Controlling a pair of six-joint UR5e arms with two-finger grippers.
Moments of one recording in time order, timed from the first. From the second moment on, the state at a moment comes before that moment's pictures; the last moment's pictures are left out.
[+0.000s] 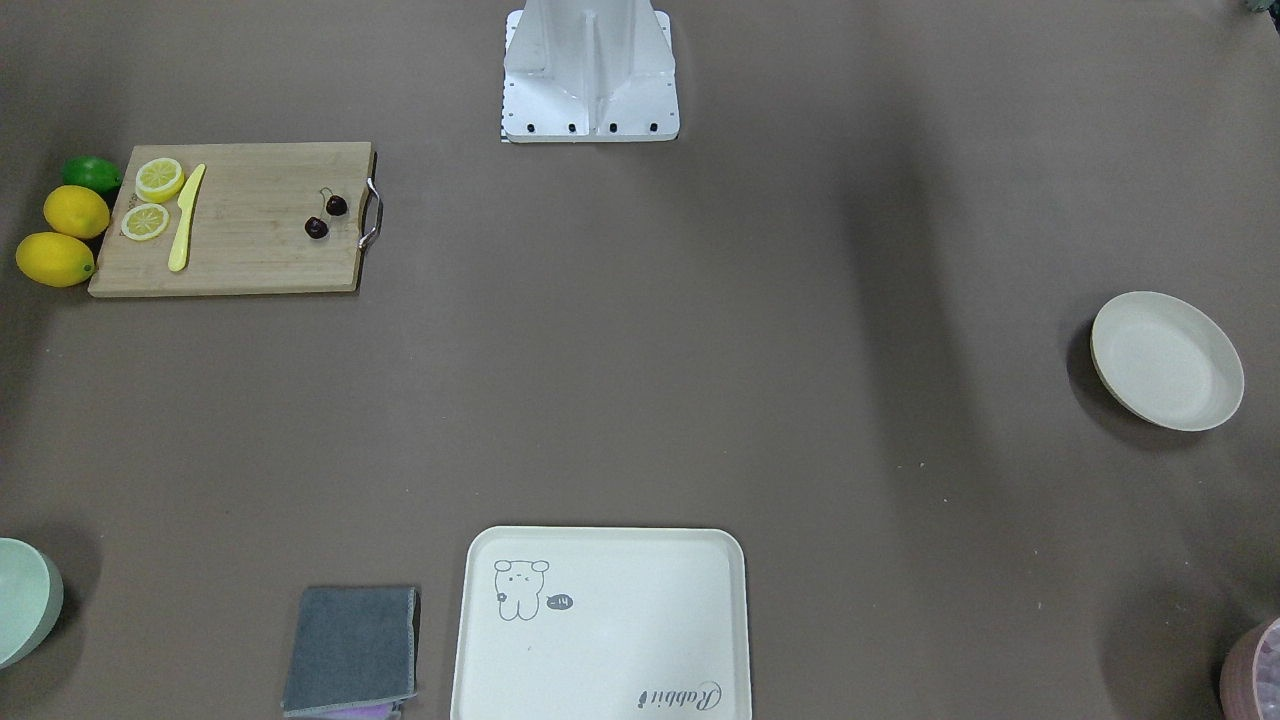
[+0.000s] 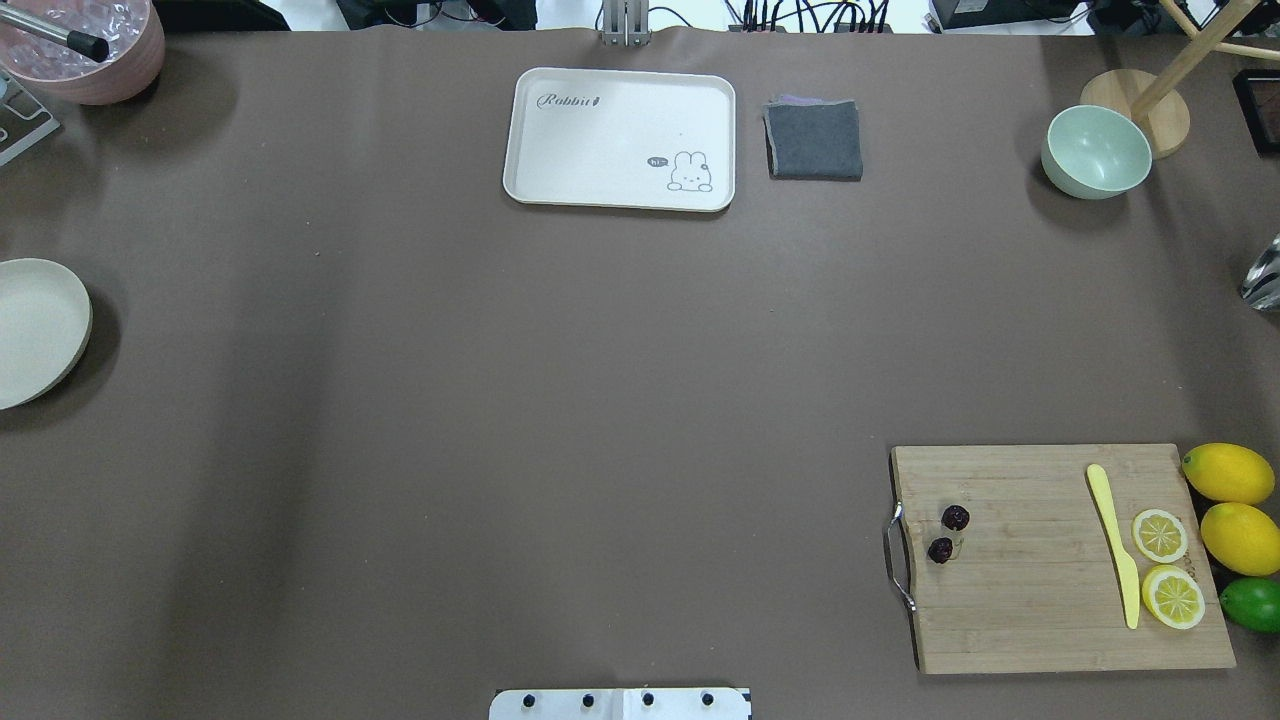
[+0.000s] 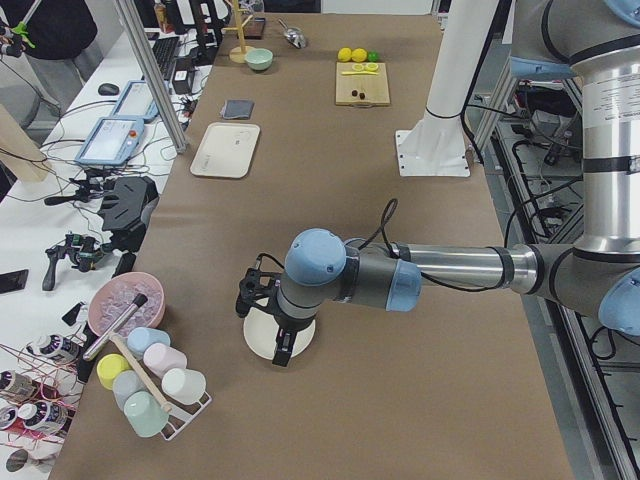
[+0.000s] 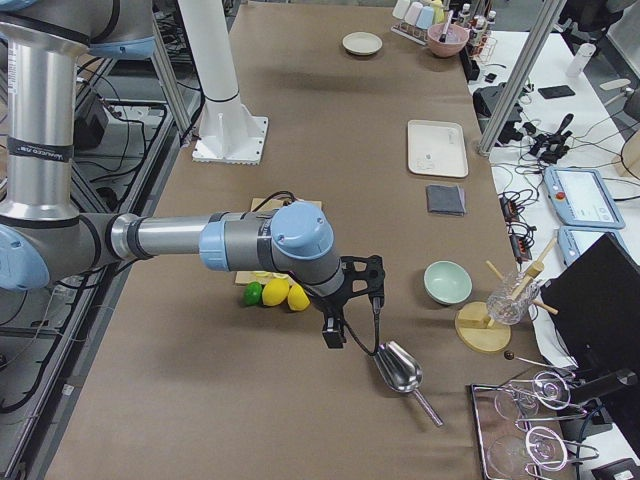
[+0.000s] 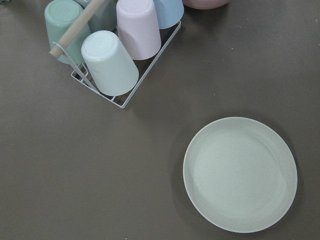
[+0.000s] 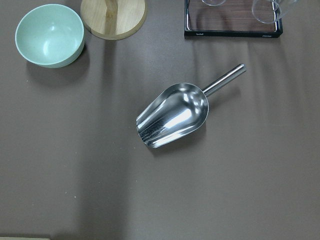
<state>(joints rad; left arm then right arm) -1.73 -1.41 -1.77 -1.72 -2.37 0.11 1.80 -1.74 1.86 -1.58 2.36 -0.09</state>
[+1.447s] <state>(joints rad) -1.63 -1.54 -1.41 -1.81 -2.57 0.08 1.79 -1.76 1.86 -1.57 2.36 -0.10</state>
